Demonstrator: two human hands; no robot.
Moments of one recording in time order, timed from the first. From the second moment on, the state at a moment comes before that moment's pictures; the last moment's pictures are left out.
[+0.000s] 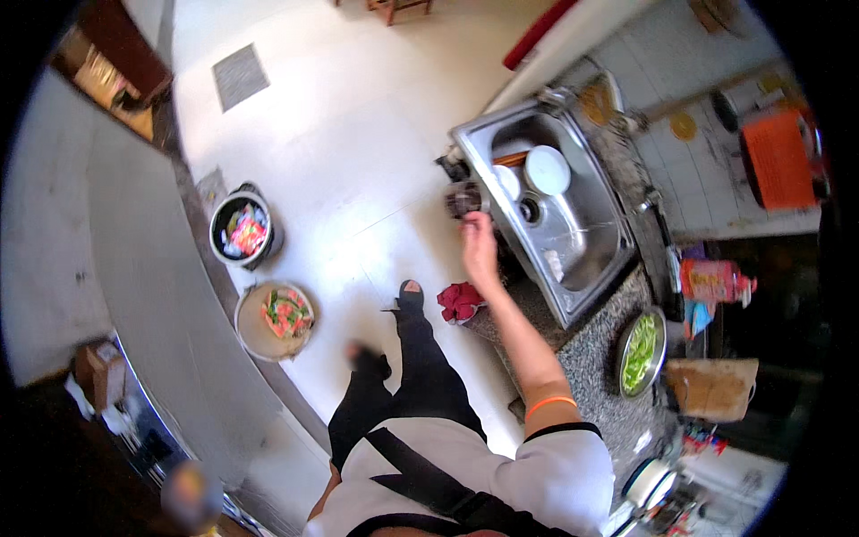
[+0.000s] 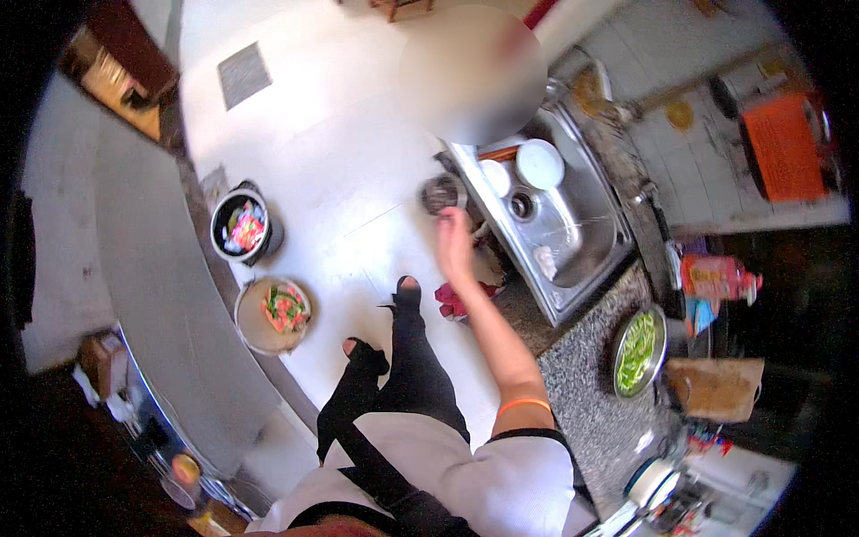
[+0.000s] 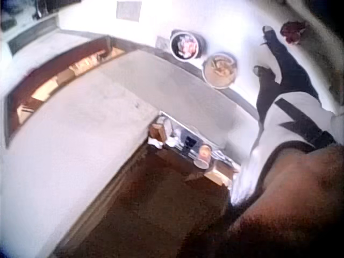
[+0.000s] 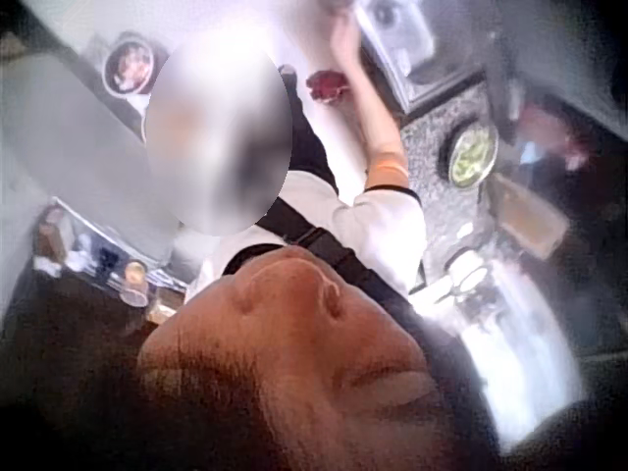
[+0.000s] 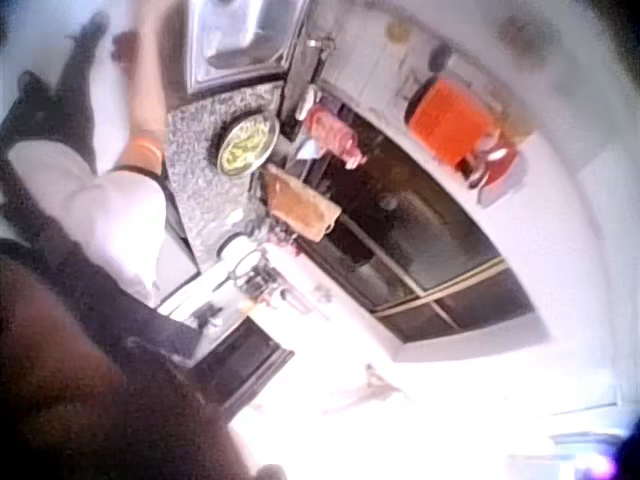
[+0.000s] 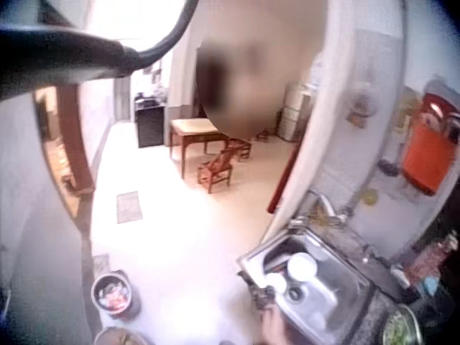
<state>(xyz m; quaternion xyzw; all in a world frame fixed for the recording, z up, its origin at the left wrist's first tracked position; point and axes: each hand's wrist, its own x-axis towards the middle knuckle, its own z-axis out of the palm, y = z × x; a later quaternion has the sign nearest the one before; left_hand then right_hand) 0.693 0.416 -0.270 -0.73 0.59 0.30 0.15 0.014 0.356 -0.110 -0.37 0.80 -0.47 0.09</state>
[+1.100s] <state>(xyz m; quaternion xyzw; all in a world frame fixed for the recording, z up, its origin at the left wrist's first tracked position) -0.164 0.225 -0.115 -0.18 0.82 0.54 0.11 -0.314 0.552 -0.266 0.46 0.21 -0.84 0.19</state>
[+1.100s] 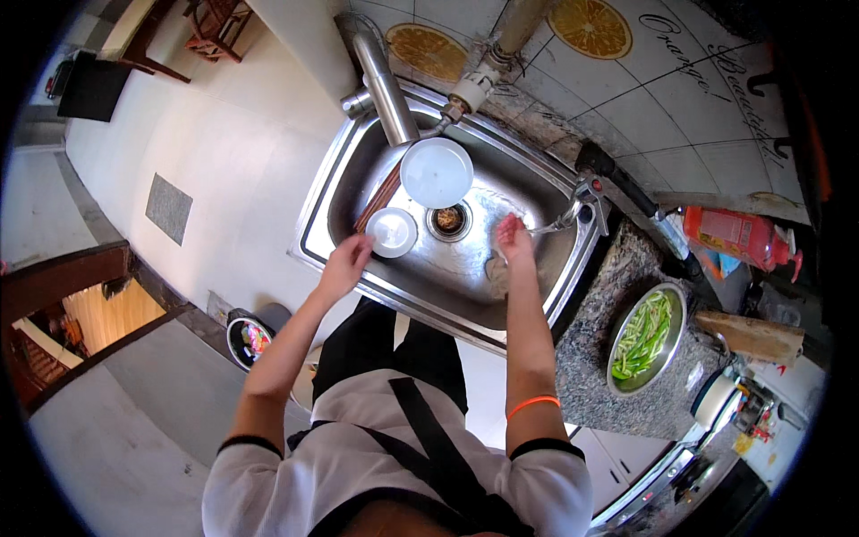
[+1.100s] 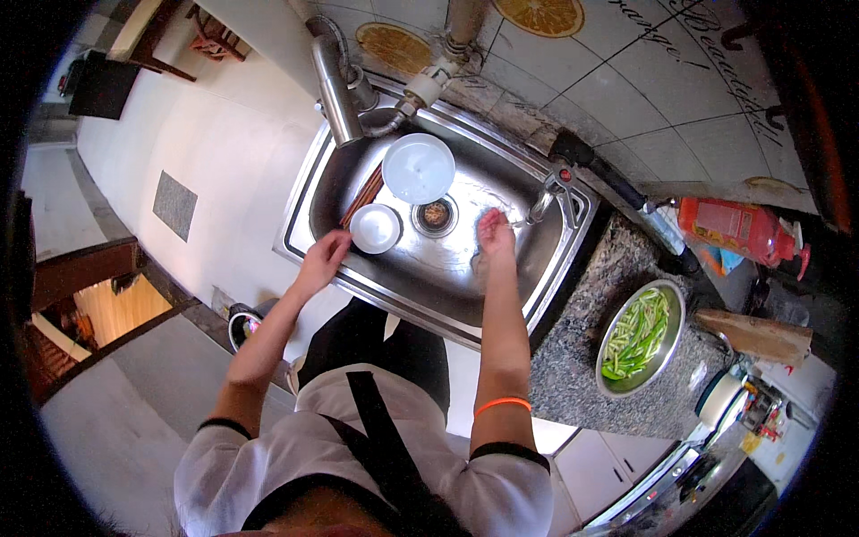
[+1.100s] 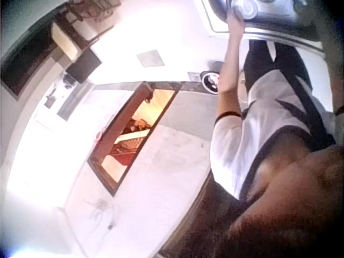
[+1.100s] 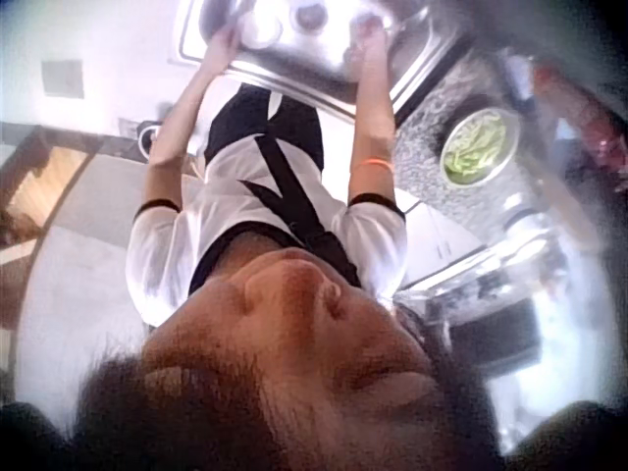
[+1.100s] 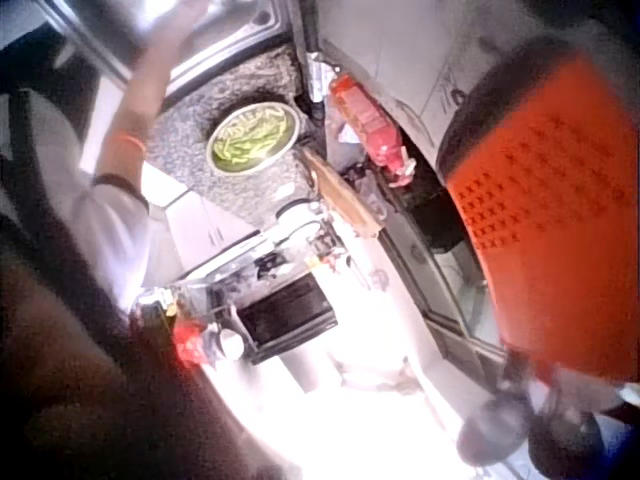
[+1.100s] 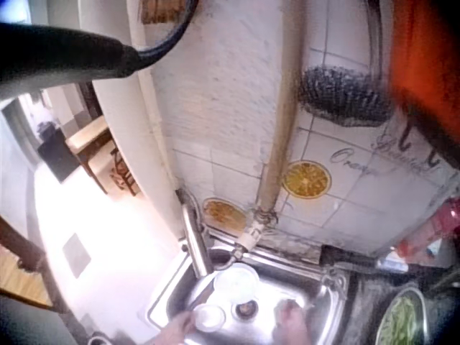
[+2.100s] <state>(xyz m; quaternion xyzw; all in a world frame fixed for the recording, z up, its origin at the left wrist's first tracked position) -0.245 0.265 -0.123 -0.16 0.70 0.65 0.23 -0.220 0.542 -0.232 0.00 0.74 -0.50 0.45</state>
